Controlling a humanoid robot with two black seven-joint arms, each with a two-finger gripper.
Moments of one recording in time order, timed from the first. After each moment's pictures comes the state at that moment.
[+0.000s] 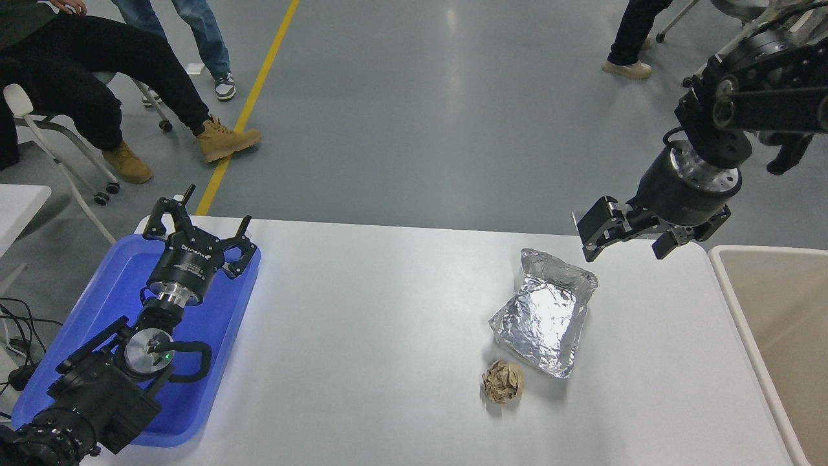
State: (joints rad) left arm -0.59 0.22 -0.90 -0.44 -0.08 -0.64 -0.34; right arm 2.11 -0.32 -1.23 1.26 -0.27 0.79 0.05
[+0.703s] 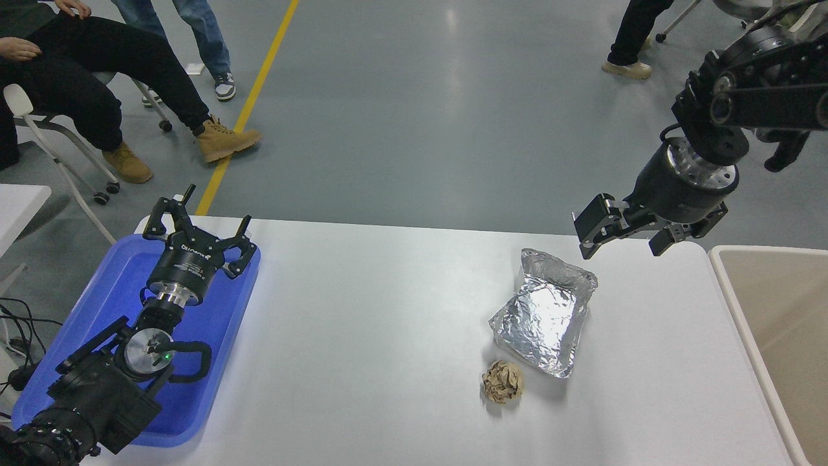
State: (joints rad) left arm -0.59 0.22 -0.90 -0.44 -0.08 -0.64 -0.34; right arm 2.10 -0.31 -1.23 1.26 -0.27 0.79 0.05
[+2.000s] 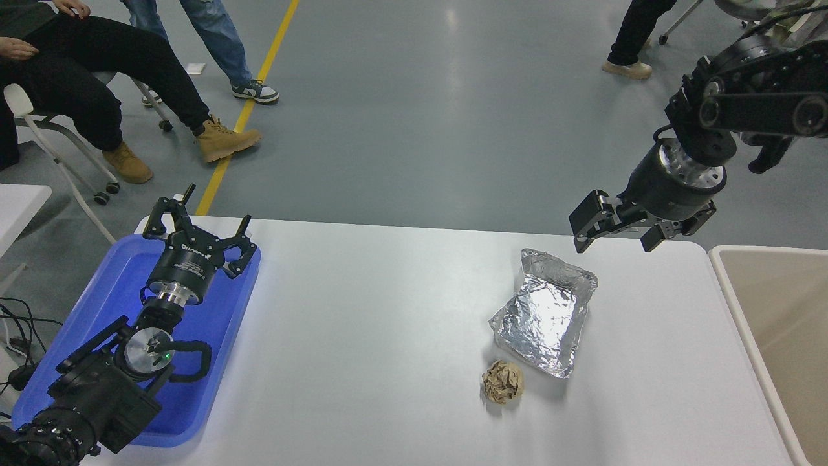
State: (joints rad) left arm -0.59 0.22 -0.90 -0.44 -0.08 -0.64 -0.34; right arm 2.02 -0.32 -1.20 1.16 -0.27 0.79 0.05
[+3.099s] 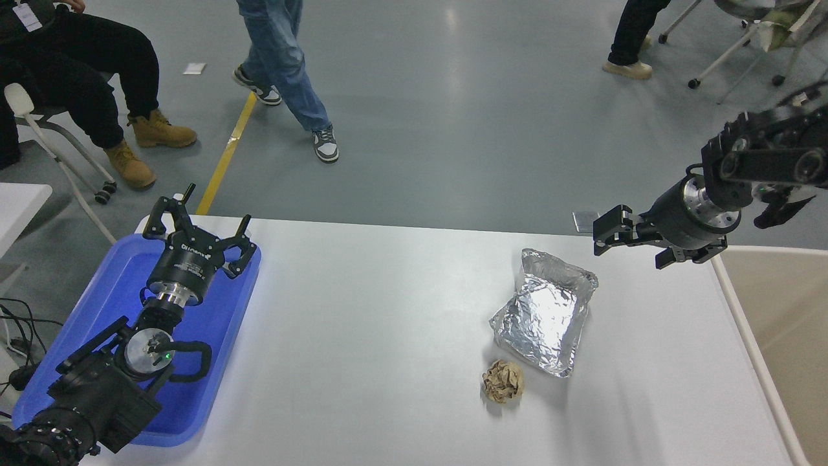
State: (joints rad) left arm -0.59 0.22 -0.90 -0.44 -0.08 -0.64 -0.34; right arm 1.77 -0.39 -1.23 1.11 -0.06 0.47 0.05
